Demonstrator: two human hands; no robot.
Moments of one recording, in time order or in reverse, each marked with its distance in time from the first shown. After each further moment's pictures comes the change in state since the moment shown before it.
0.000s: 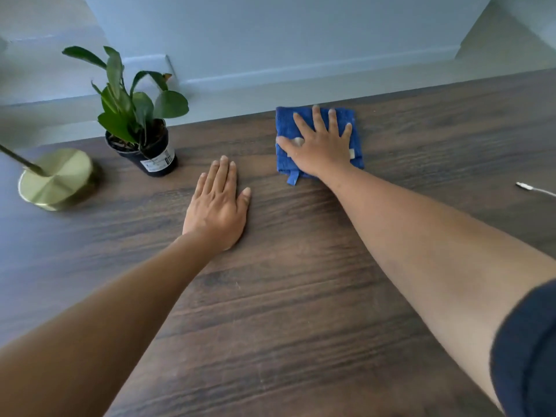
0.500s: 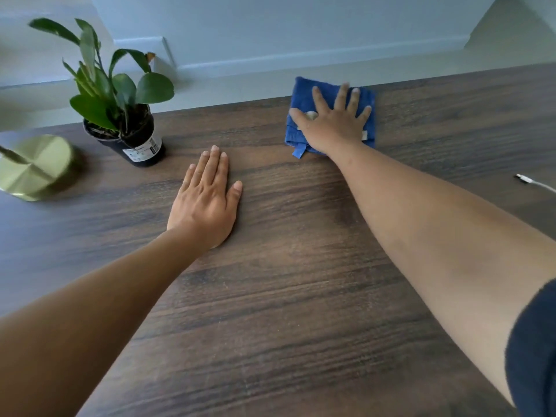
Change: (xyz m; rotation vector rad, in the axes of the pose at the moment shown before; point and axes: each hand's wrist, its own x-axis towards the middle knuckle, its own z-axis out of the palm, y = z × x) left_hand -0.003 -0.001 -0.002 0.023 -0.021 0.011; right_hand 0.032 0.025 -0.009 0.030 -0.015 0.126
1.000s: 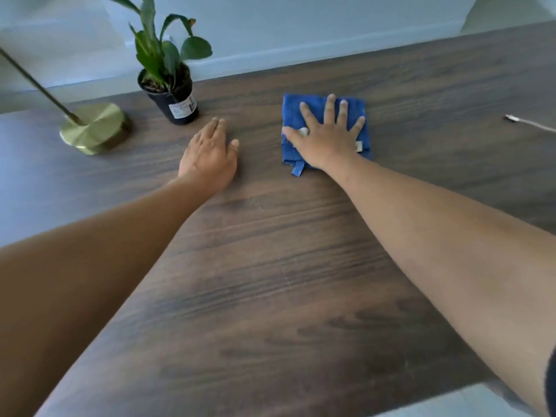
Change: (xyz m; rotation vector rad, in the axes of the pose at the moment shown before) left_hand -0.043 -0.028 -0.036 -0.130 0.035 -0.061; right_hand -0.153 -0.031 0.026 -0.040 -0.044 -0.058
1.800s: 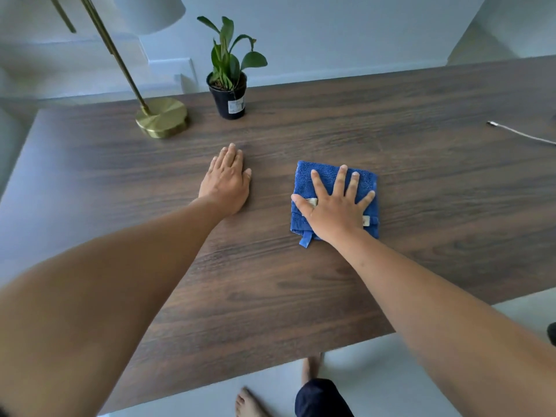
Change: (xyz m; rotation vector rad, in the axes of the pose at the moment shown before) left_hand -0.096 -0.067 -0.005 0.027 -0.024 0.067; right_hand -0.196 -0.049 0.051 -0.080 0.023 0.083
